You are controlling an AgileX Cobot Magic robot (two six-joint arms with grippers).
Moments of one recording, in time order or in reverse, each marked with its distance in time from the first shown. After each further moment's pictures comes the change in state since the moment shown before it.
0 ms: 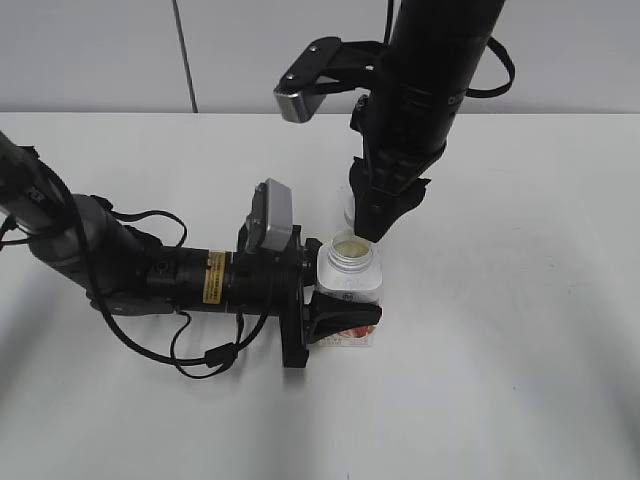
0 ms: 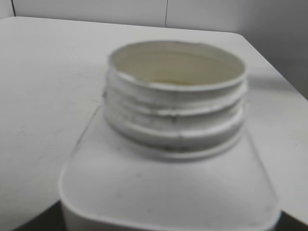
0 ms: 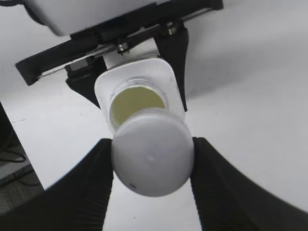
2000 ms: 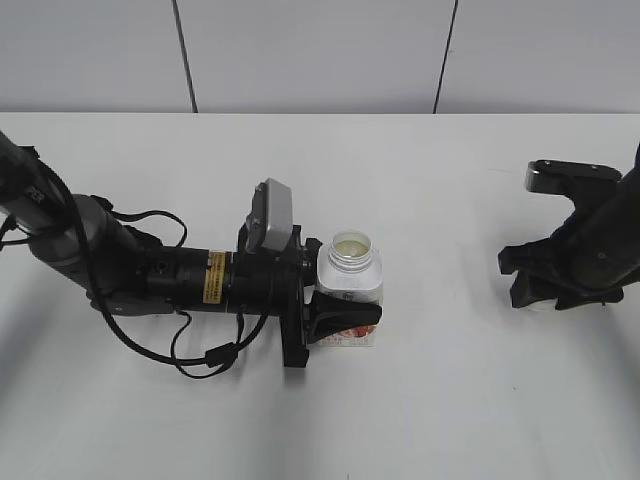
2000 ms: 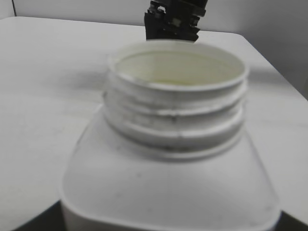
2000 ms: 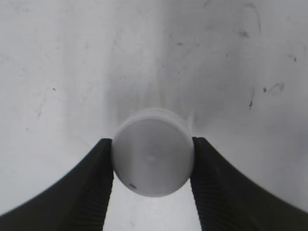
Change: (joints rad) left arm 0.000 0.000 0.000 -0.003 0.000 0.000; right arm -0.446 -0.130 0.765 0.025 -0.793 0.756
